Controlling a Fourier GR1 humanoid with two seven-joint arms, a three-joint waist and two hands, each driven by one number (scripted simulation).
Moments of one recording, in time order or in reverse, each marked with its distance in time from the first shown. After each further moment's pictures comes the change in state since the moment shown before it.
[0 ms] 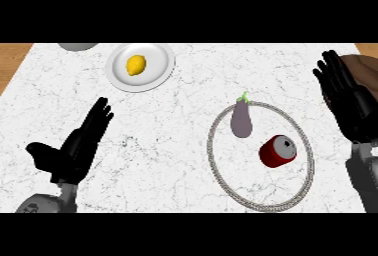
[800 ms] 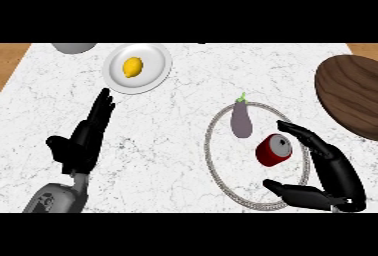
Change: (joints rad) left arm -0.071 -0.051 -0.006 0.041 -0.123 0.098 -0.008; right arm 0.358 0.053 0.199 -0.243 0.219 -0.001 -0.361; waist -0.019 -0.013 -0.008
